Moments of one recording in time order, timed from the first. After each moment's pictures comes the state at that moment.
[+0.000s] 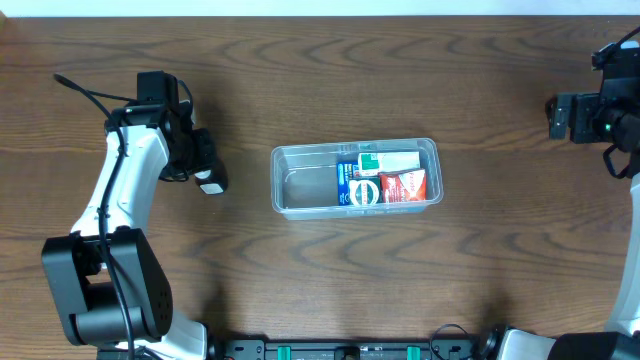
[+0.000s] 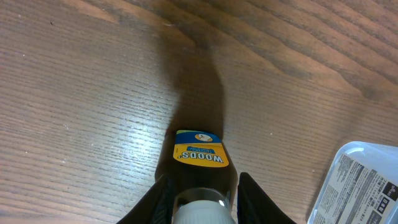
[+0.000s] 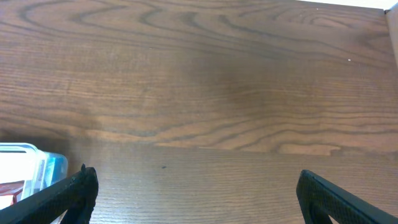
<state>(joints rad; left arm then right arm) 0.09 1.72 1.27 -0.91 0.09 -0.20 -0.36 1.45 1.47 -0.87 -0.21 -0.32</state>
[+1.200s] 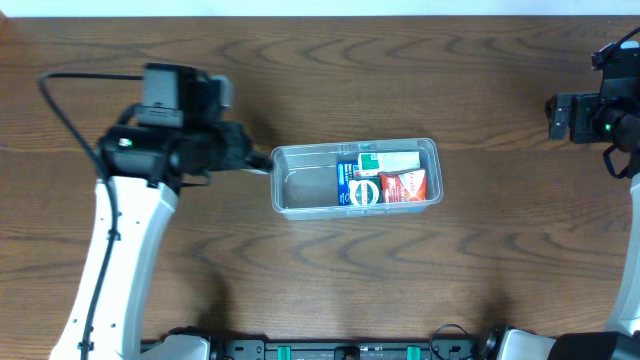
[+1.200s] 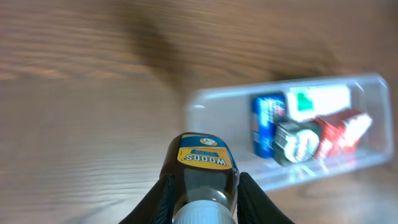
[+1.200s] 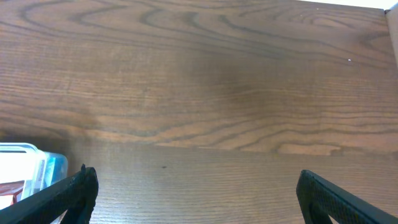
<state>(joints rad) -0.16 1.38 1.39 -1.07 0.25 -0.20 -0.36 1.45 1.47 -0.87 -0.21 -0.32</state>
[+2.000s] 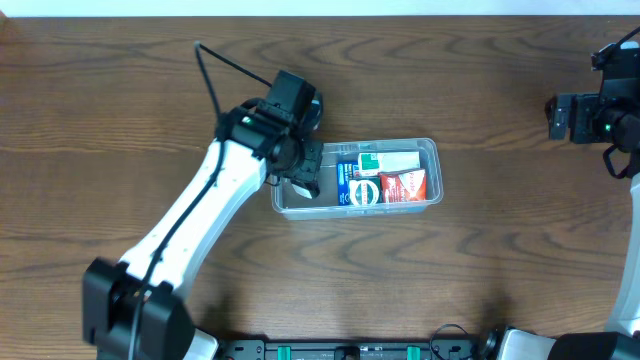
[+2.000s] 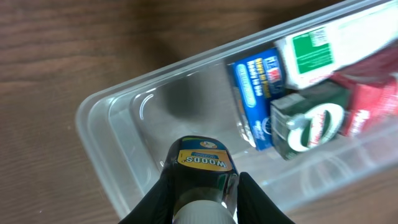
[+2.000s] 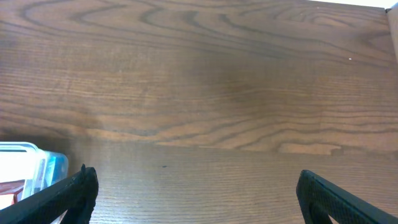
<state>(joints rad) -0.46 1.66 1.39 -0.98 0.10 -0.20 -0.36 1.45 1.47 -0.88 -0.21 -0.32</state>
